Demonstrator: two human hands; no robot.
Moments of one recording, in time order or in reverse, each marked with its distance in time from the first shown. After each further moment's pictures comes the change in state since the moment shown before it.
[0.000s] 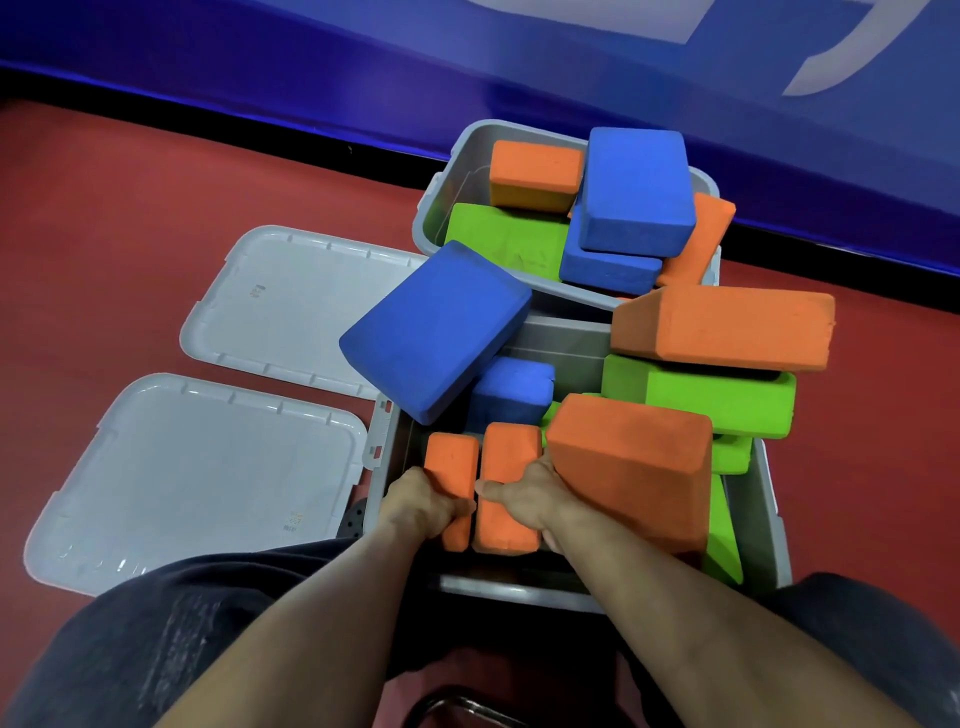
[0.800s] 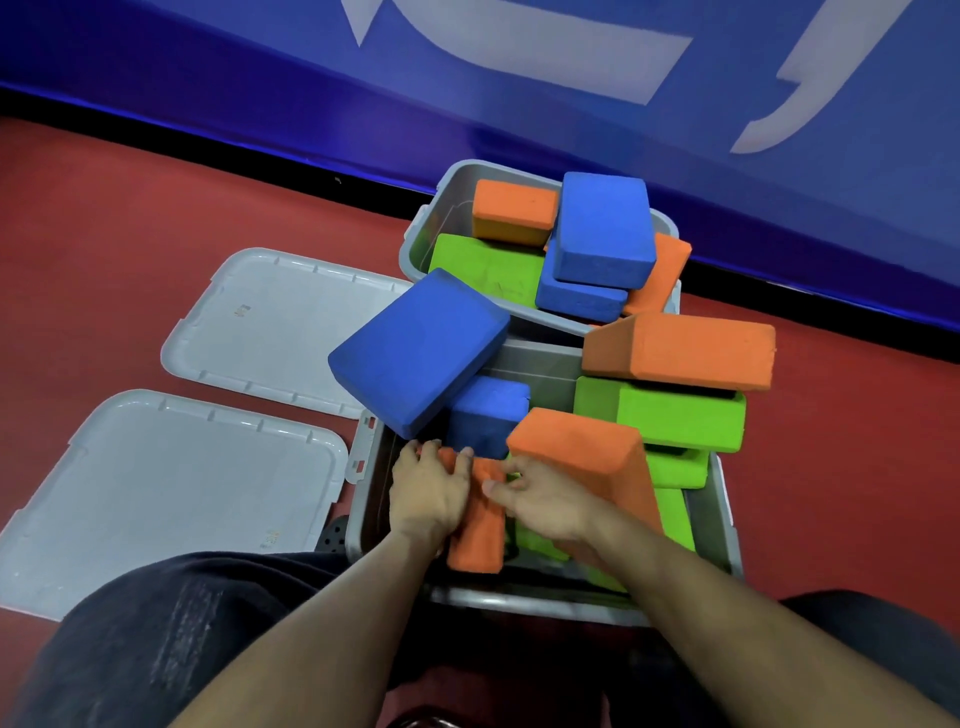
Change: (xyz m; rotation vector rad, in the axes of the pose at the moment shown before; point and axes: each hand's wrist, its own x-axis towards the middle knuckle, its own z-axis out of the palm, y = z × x) left_hand -0.041 0.045 0.001 -0.187 0.265 0.256; right_hand -0.068 -0.030 -0.057 -0.168 -0.169 -0.214
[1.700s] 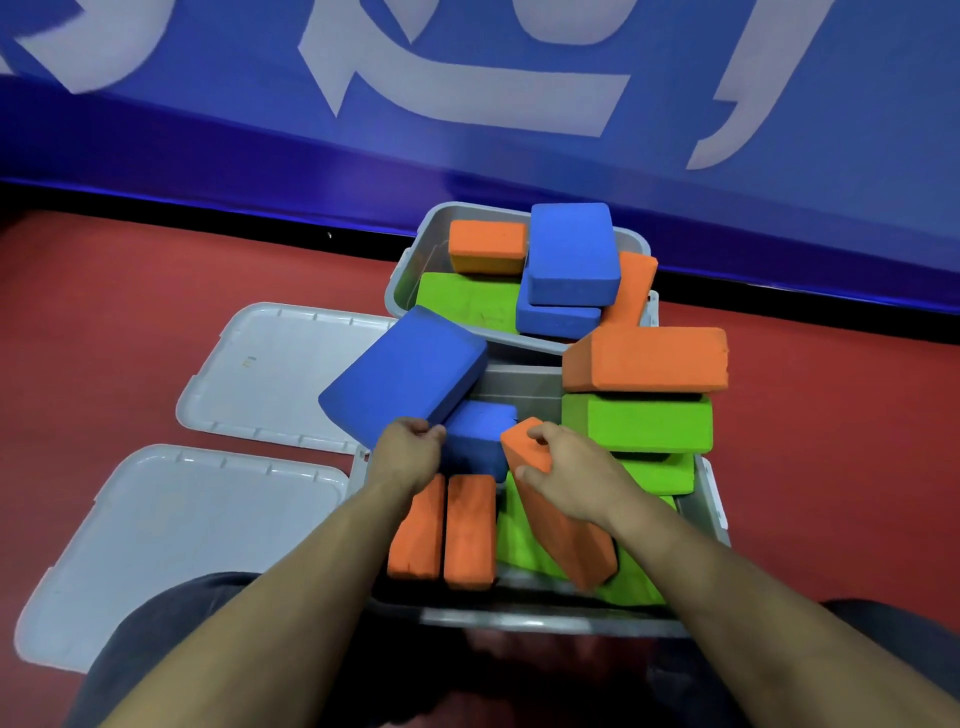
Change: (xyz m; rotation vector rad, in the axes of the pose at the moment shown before) left_hand 0.000 0.067 -0.055 -0.252 -0.009 -0.116; right_hand -0.011 0.011 -0.066 -0.466 0.347 -0.182
